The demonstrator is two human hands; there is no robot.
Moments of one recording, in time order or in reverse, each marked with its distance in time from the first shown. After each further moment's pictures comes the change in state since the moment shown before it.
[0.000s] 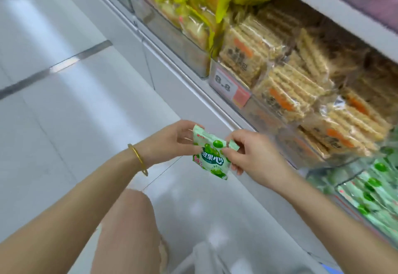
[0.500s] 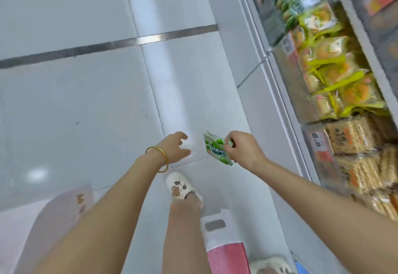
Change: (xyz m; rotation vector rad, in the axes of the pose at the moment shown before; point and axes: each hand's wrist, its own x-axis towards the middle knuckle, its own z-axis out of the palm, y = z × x) left_hand -0.261 -0.022 -0.202 0.133 0.347 -0.521; right_hand 0.040 -0.306 0.099 -0.340 -0.379 -0.033
